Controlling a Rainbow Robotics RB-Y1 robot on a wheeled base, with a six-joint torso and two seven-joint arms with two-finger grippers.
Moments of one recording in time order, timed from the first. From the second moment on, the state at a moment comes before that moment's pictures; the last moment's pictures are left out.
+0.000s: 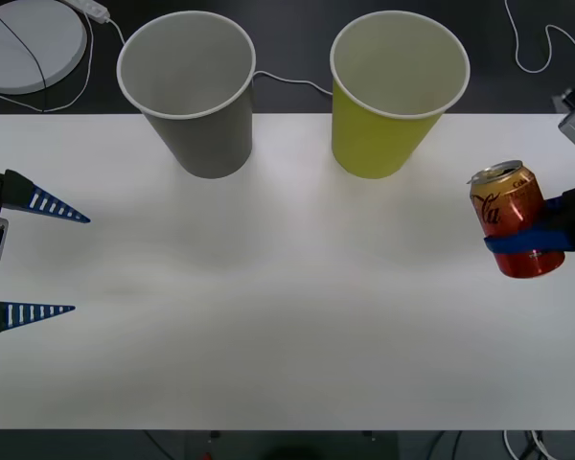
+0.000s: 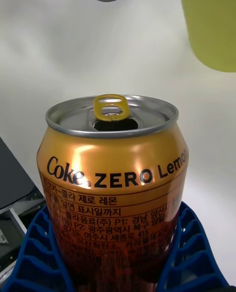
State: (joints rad) right arm -0.08 -1.19 -0.21 -2.11 1.48 -1.32 -1.30; left arm 0.03 1.06 0.30 -2.00 -1.46 -1.43 0.08
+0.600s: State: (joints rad) right arm -0.63 -1.21 0.02 -1.88 1.59 -1.53 -1.31; left arm 0.03 1.06 0.30 -2.00 -1.46 -1.43 0.08
